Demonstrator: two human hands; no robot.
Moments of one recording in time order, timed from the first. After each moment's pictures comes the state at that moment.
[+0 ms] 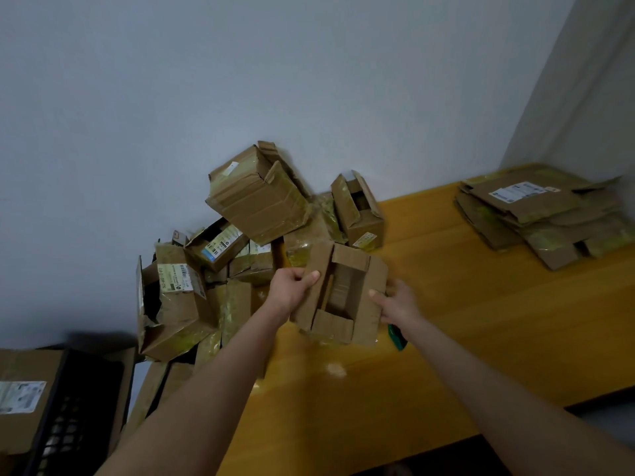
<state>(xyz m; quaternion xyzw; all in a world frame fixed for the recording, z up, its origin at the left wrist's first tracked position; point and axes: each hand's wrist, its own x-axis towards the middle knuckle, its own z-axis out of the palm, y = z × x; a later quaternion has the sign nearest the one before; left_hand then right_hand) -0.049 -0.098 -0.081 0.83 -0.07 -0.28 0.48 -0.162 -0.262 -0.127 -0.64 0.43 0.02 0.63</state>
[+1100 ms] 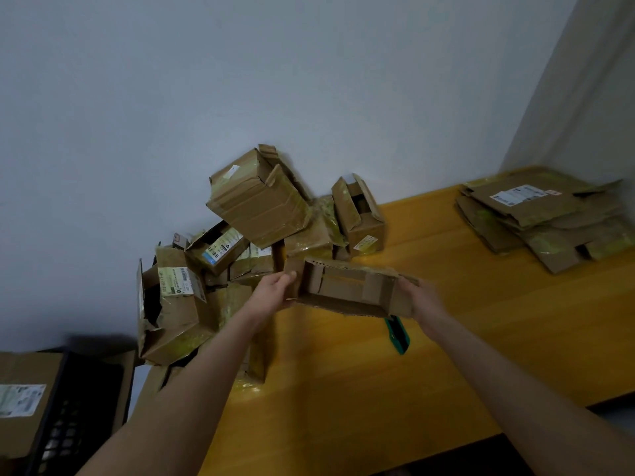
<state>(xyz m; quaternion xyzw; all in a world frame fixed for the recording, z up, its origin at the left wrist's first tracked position) -0.035 -0.068 -0.078 0.79 -0.07 -0.34 0.51 -0.173 -0.295 -0.120 -0.58 0.44 -0.05 0.69</state>
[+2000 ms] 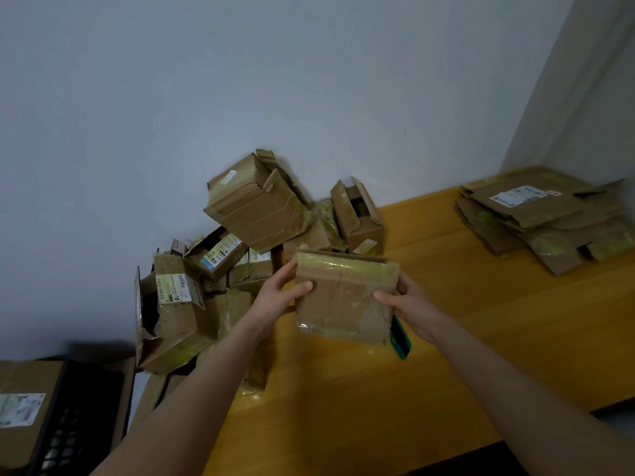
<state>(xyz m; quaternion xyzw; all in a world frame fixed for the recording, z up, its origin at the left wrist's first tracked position) -0.035 -0.073 -0.084 0.74 -0.11 -0.33 0.58 -0.169 -0.292 -0.118 -0.56 0.29 0.00 0.78</state>
